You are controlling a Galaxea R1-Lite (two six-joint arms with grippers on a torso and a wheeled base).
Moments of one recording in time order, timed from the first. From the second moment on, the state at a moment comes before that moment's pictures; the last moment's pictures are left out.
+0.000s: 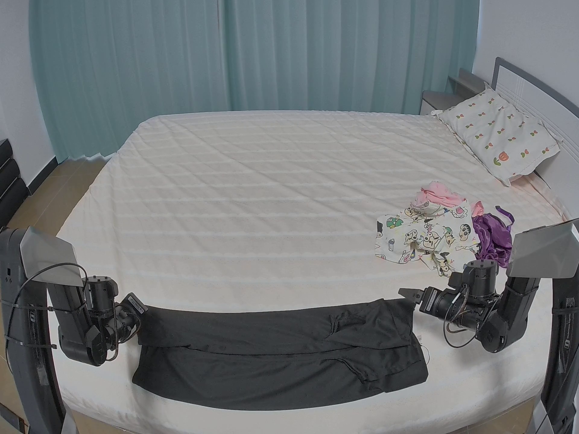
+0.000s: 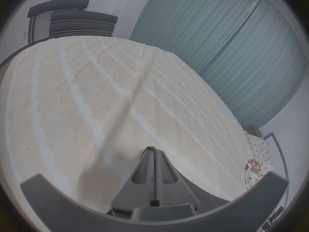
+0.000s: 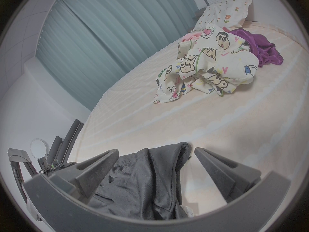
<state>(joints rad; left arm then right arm) 0.10 2.41 -0.46 -1.37 0.03 -0.74 0.15 2.36 -0.52 -1.33 0.21 0.52</state>
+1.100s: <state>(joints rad) 0.11 2.45 -0.47 -1.43 0.03 -0.74 0.17 2.49 -0.72 -1.20 0.21 0.60</state>
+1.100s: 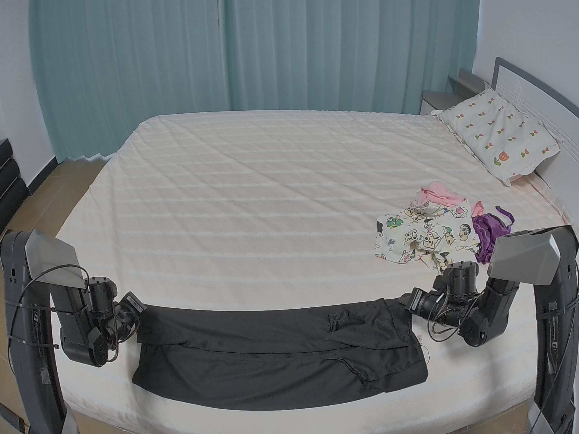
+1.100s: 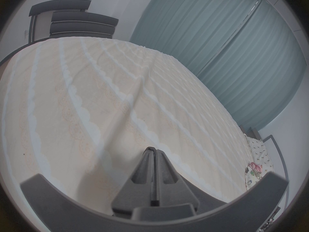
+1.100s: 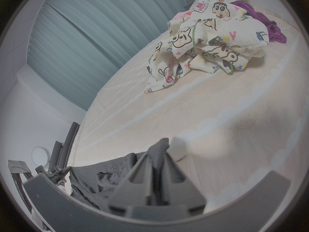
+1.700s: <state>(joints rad) 0.11 2.45 -0.47 -1.43 0.03 -0.73 0.15 2.51 -0.76 -1.24 0.21 0.63</state>
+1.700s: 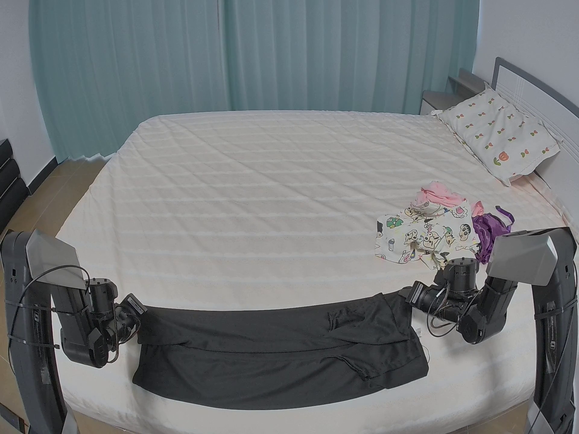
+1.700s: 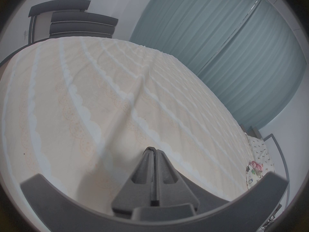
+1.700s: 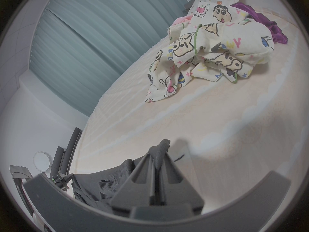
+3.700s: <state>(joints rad) 0.12 2.45 -0.45 -1.46 -0.01 -0.74 0.32 2.44 -0.83 -0.94 0.13 0.48</state>
